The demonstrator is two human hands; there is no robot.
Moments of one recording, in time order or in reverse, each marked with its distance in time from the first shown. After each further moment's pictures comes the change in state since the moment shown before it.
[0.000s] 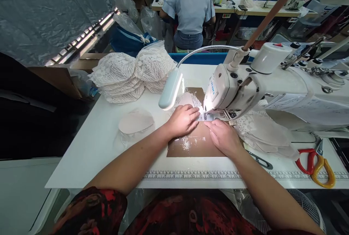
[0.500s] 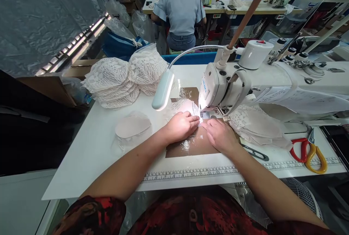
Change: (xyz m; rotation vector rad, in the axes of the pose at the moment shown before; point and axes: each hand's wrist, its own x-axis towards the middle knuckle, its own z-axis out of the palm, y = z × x) left_hand -0.004 0.008 0.005 -0.048 -0.078 0.166; right_hand -0.003 -0.005 0.000 -0.071 -0.054 -0.045
